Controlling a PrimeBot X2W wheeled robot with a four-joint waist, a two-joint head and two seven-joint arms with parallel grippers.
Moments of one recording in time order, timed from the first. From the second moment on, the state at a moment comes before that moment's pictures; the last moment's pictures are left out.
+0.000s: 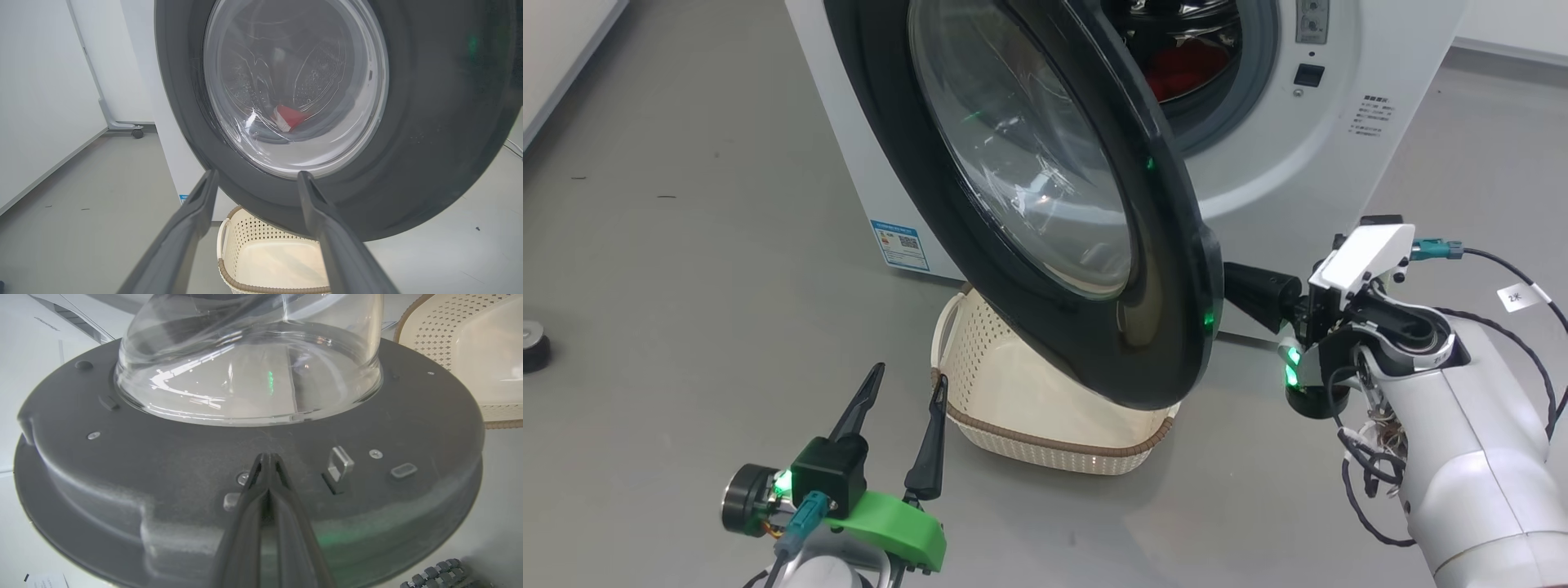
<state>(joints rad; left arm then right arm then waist) -0.15 0.04 -0.39 0.27 -0.30 0.07 -0.26 -0.65 -0.07 0.13 0.73 1.62 0.12 0.81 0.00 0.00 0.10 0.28</state>
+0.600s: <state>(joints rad) -0.12 0.04 -0.39 0.27 -0.30 0.07 -0.26 -0.54 -0.06 0.37 0.53 1.80 0.12 0.80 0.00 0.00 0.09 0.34</state>
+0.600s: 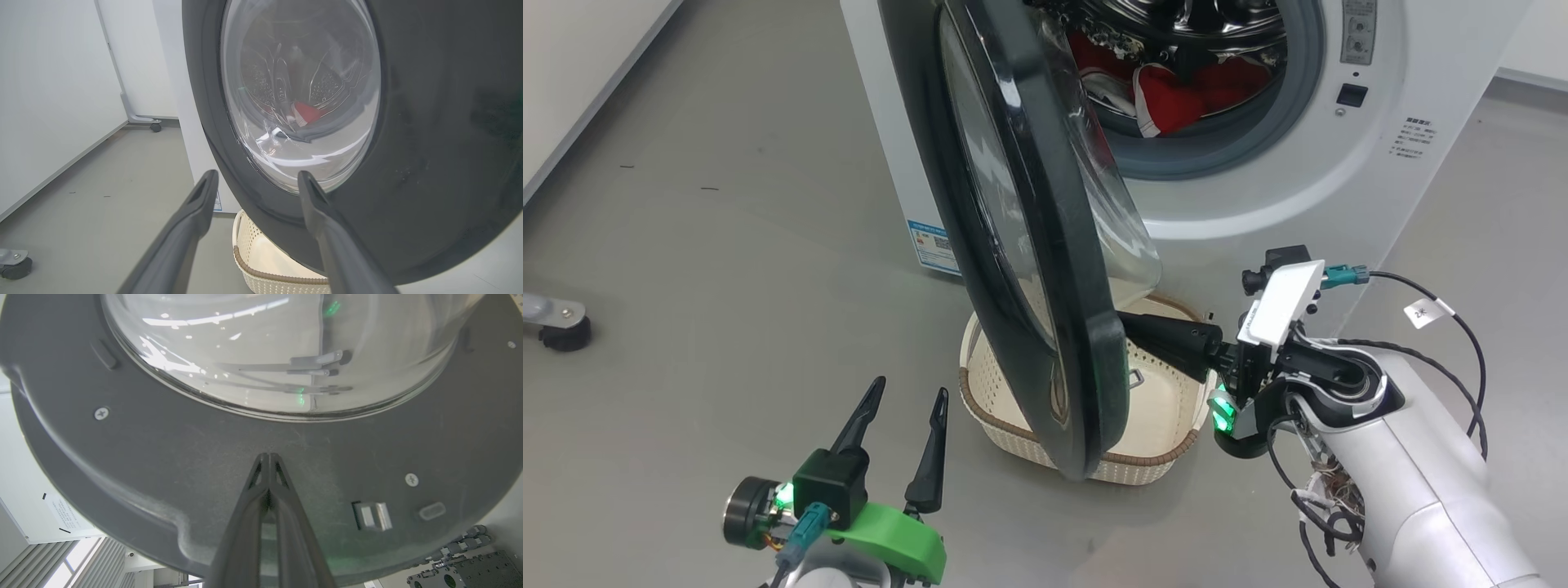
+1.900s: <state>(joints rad) -0.10 0.04 -0.36 0.26 -0.30 0.08 -0.26 -0.37 -0.06 0.37 0.27 1.88 0.12 0.42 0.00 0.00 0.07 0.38</state>
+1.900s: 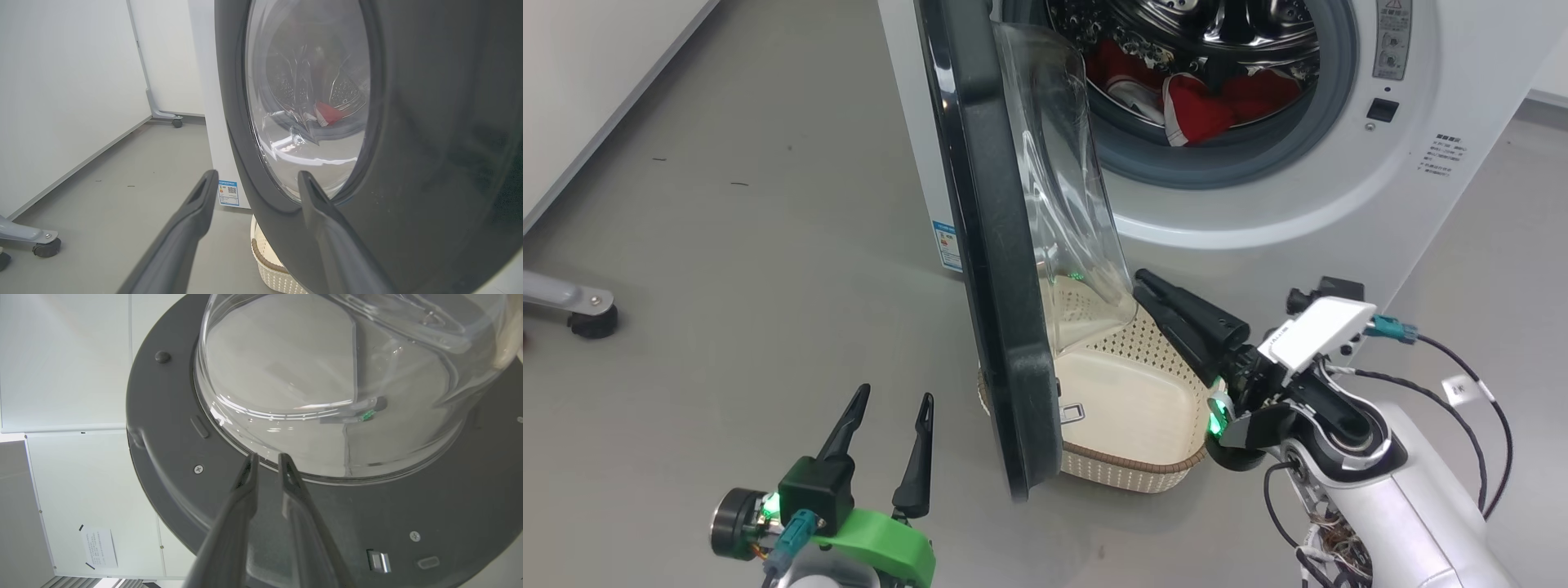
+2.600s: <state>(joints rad) -0.10 0.04 -0.34 0.26 -0.31 0.08 -0.26 -0.18 -0.24 0.29 0.17 1.32 0.12 -0.01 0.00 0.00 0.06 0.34</state>
